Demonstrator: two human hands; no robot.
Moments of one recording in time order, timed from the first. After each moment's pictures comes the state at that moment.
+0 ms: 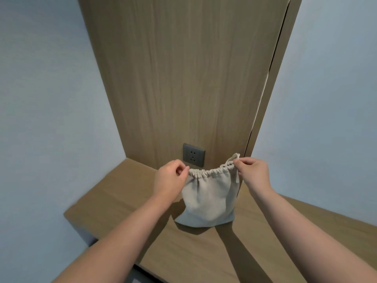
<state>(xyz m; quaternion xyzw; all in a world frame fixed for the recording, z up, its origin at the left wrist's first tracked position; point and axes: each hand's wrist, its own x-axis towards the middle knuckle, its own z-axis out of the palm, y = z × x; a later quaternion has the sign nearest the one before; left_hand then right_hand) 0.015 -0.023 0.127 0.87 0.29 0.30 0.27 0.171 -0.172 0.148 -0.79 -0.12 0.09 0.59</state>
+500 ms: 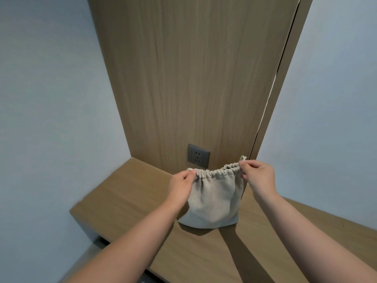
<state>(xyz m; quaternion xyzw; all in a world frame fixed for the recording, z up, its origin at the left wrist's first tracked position) 0.021 -0.045 0.122 0.74 0.36 0.23 0.53 0.167 -0.175 0.146 -0.76 -0.11 0.10 0.63</state>
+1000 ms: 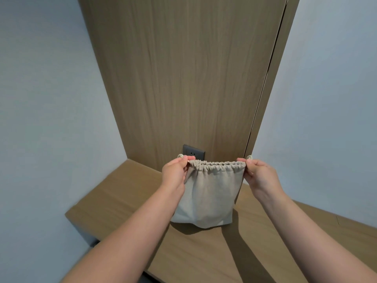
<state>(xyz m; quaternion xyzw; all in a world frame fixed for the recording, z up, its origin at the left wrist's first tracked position) 0.050 -0.043 0.158 0.43 0.37 0.31 0.76 0.174 -0.191 0.156 -0.57 -0.04 0.24 0.78</state>
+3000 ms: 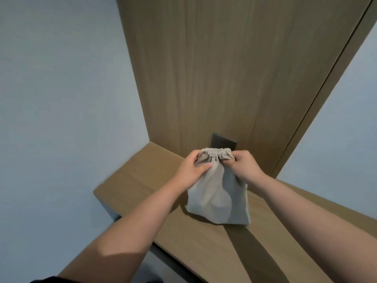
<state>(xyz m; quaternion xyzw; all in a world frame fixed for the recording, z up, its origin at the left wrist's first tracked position) 0.005 0.025 0.114 0.79 0.28 0.17 0.52 0.143 -0.082 0.123 -0.79 -0.36 0.22 0.44</state>
